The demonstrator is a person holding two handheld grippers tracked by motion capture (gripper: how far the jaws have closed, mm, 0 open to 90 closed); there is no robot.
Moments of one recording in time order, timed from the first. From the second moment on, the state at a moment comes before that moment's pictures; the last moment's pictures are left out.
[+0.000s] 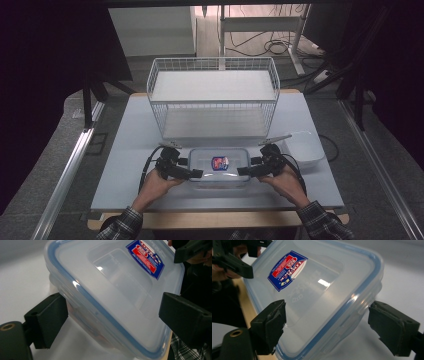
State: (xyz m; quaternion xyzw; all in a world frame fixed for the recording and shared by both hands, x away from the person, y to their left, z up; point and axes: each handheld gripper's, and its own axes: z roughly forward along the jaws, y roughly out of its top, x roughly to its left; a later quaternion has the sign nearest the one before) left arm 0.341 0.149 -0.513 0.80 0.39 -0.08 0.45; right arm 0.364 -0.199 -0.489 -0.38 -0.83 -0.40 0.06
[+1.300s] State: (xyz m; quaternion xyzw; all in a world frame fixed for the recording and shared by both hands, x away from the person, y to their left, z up) left arm 0.304 0.167 -0.502 0.74 0.44 -0.06 0.51; right arm 0.338 -0.220 -0.477 -0.42 -0.79 -0.44 0.09
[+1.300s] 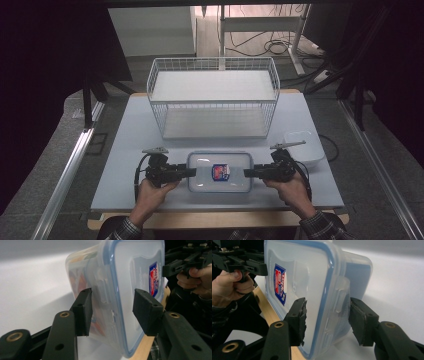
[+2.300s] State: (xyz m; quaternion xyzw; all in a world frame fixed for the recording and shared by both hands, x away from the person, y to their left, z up) left arm 0.329 0.179 -0.435 0.74 0.42 0.00 0.53; right arm 0.362 -0.207 -0.417 -0.37 -0.79 -0.49 0.01
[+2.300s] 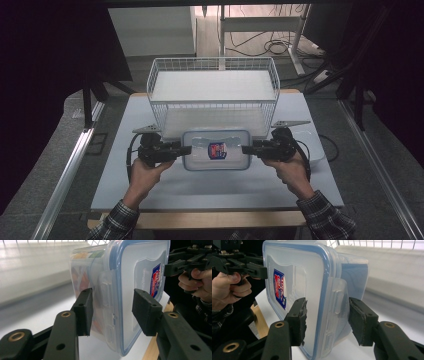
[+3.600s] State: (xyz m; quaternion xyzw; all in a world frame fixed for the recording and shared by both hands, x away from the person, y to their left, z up) left arm 0.405 0.195 -0.321 0.72 0.40 0.03 0.57; right arm 0.430 -0.194 -0.302 -0.35 -0.76 -0.54 -0.04
